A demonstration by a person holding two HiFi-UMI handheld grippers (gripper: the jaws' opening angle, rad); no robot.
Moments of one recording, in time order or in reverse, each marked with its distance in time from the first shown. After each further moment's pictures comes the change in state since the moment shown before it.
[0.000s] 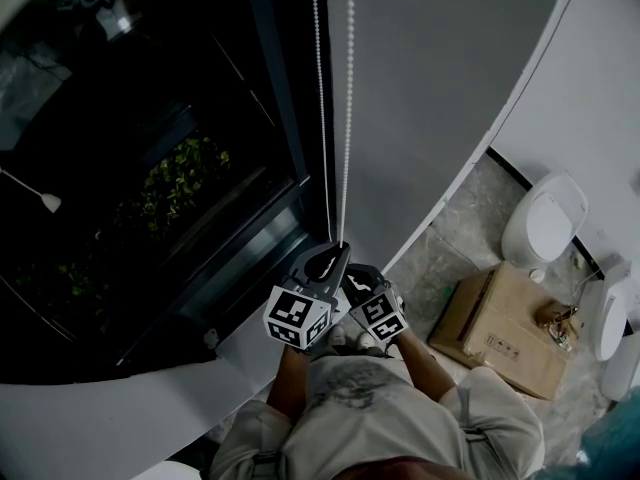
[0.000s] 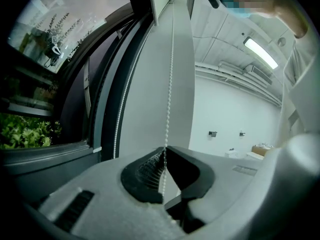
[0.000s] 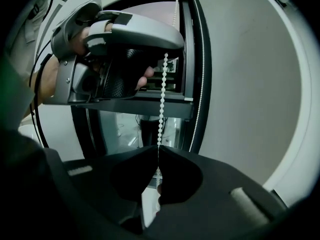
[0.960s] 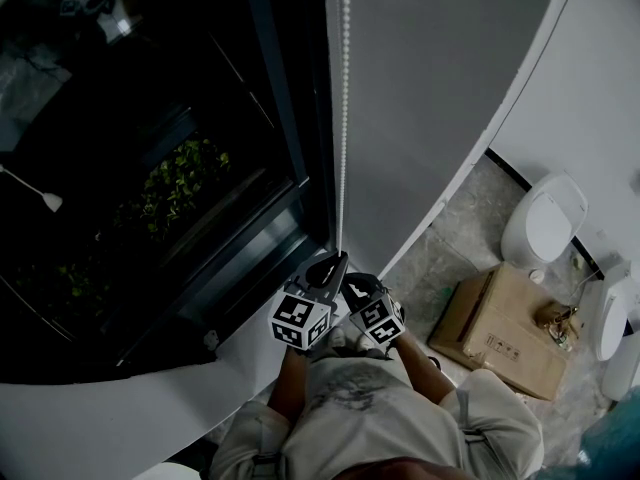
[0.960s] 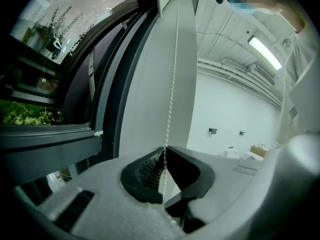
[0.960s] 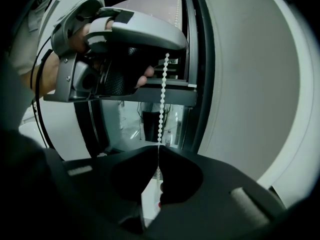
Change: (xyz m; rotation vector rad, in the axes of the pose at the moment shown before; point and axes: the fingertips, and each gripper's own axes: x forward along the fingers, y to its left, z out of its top) left arm 0.000 0.002 -0.039 -0.040 0.053 0.006; right arm 0.003 0.010 -0.041 -0.018 0.088 0.020
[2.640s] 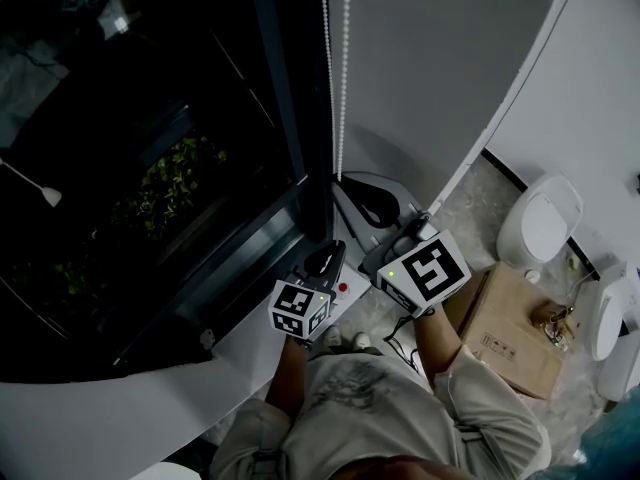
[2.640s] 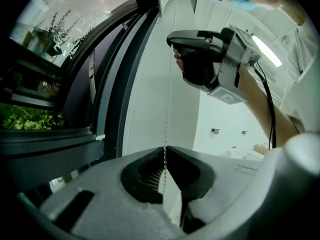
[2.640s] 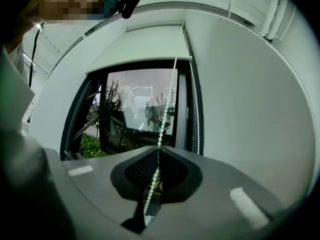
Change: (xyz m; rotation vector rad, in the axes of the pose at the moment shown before) left arm 0.011 0.014 0.006 0.020 -0.018 0.024; right arm -0.138 -0.063 0.331 -0.053 -0.621 -0.037
